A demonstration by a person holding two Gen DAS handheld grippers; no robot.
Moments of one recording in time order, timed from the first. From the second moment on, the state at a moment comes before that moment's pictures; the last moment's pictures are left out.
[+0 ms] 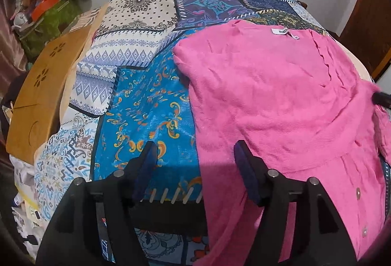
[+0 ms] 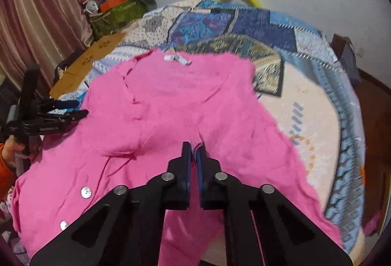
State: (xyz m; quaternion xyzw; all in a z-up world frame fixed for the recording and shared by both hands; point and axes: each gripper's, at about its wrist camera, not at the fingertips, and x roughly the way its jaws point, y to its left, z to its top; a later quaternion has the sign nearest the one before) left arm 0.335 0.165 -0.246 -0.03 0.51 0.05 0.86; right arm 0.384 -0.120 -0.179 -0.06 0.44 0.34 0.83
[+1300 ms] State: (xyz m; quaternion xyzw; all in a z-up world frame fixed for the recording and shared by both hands) left arm 0.359 0.157 -0.216 0.00 0.49 0.07 0.87; right arm 0.359 -0.103 -0.224 0.00 0.48 0.31 0.82
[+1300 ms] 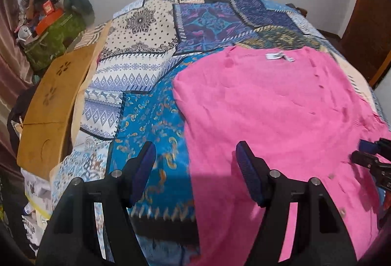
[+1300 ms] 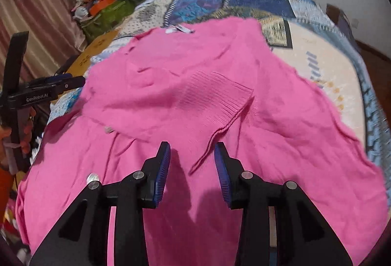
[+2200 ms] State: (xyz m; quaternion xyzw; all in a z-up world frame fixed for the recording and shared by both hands) left arm 0.336 0.131 -0.182 0.04 0.47 0.06 0.88; right arm 0.326 -0.160 -0.192 -0.01 0.47 0.28 0.84
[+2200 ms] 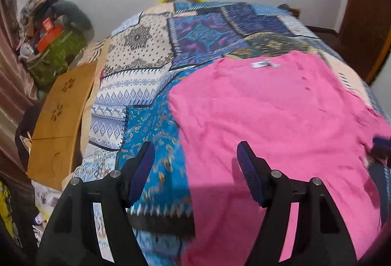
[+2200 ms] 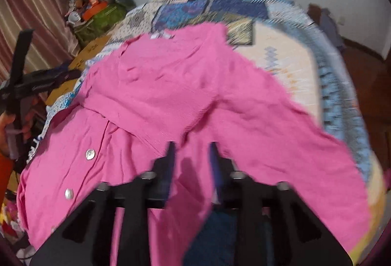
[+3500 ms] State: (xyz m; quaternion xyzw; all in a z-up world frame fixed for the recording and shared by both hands) left arm 0.239 0.104 -0.171 -0.03 0.45 0.02 0.89; right arm 0.294 -0.270 -0.112 0.01 0.41 0.19 0.89
